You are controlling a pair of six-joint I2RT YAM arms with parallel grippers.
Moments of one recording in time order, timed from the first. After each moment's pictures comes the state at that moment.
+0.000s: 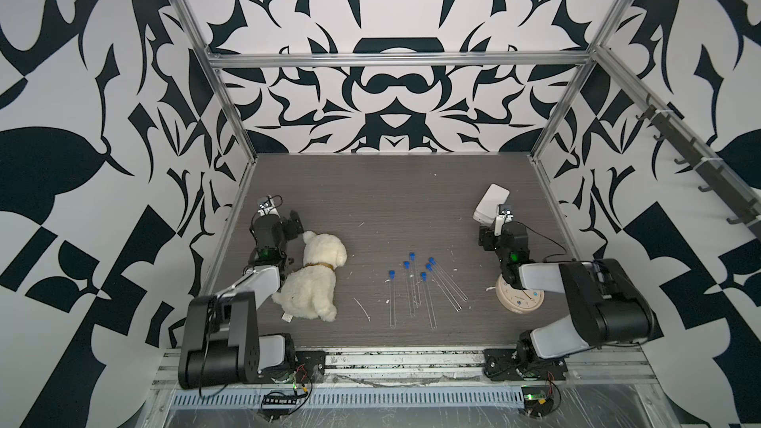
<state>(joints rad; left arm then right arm) 0.06 1.21 0.54 0.35 -0.19 -0.18 0.09 1.43 0.45 0.45 0.26 0.07</state>
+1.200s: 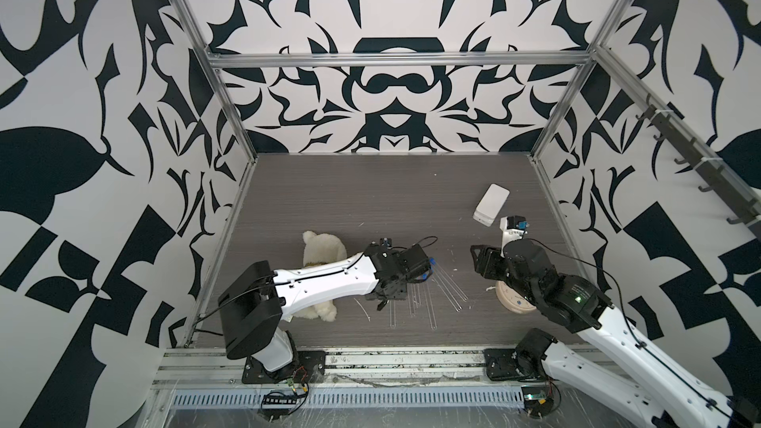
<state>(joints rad) -1.14 1.61 1.14 -0.95 -0.19 -1.09 0.69 0.69 0.76 -0.77 0.31 0.71</state>
